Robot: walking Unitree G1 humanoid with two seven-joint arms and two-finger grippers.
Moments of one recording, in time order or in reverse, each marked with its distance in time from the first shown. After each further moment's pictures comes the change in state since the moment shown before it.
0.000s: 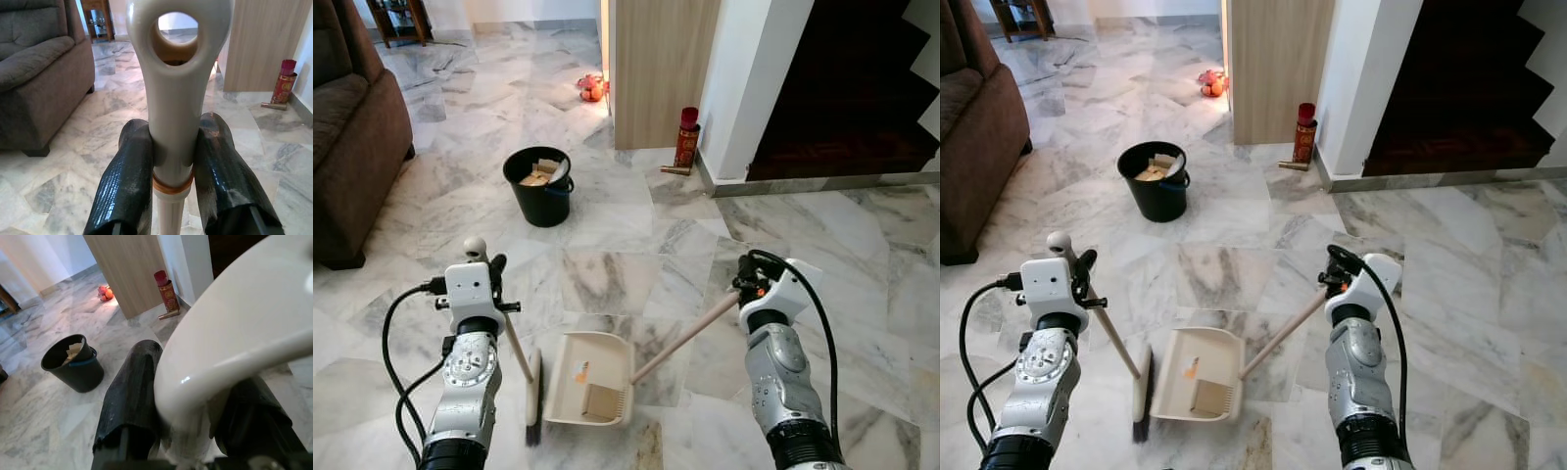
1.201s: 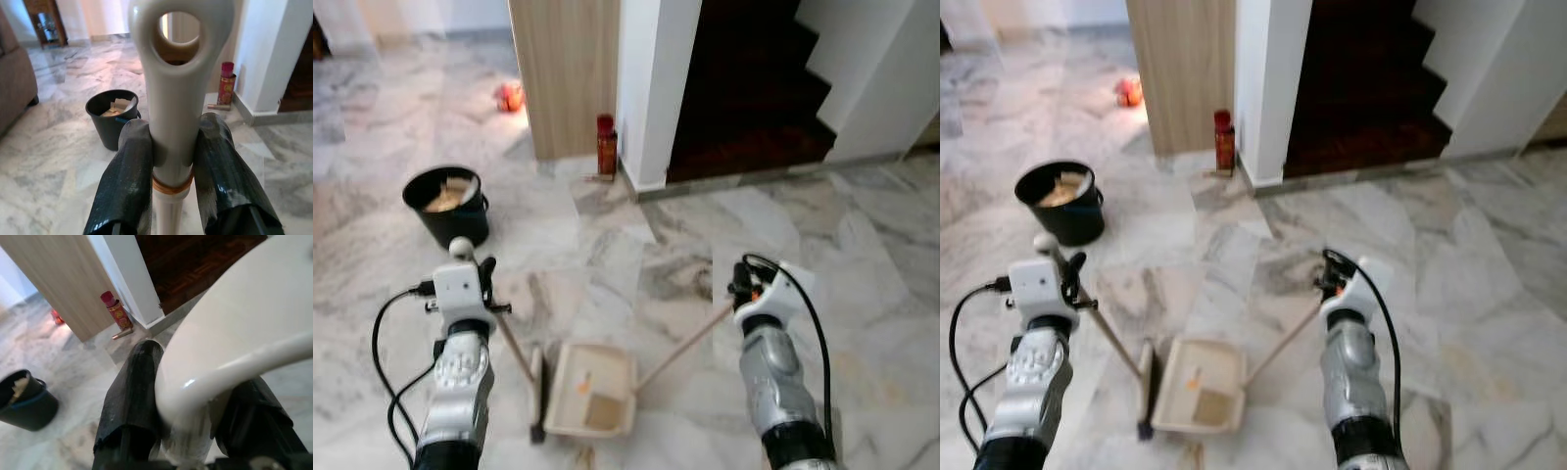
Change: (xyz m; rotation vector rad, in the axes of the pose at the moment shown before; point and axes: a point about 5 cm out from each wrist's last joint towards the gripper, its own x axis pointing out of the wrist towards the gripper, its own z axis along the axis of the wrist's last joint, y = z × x) left arm 0.000 0.007 -0.003 -0.002 0.013 0.023; right arm 0.000 0.006 -0.007 0.041 0.032 -0.005
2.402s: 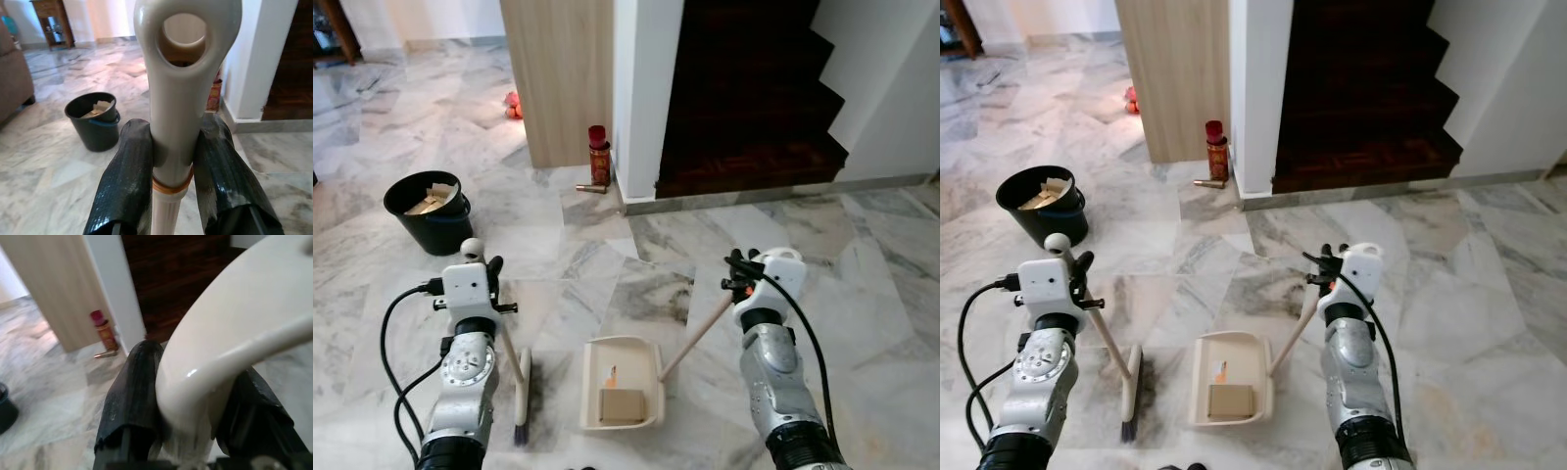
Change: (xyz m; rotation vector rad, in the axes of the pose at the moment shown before) left arm -0.002 -0.006 -0.005 0.001 0.017 -0.018; right arm -0.001 -0.006 0.005 -0.170 -0.060 0.002
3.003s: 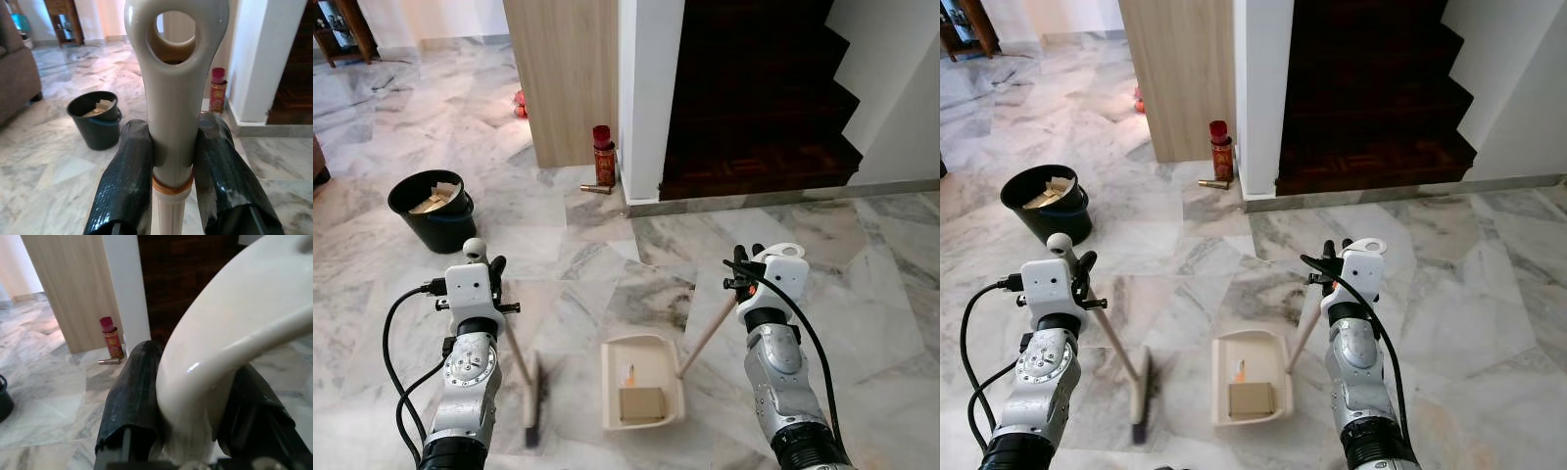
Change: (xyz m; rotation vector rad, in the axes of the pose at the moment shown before) left arm 0.002 -0.001 0.003 -0.008 -0.015 -0.002; right arm -0.001 0.006 0.008 -0.119 -0.084 0.058
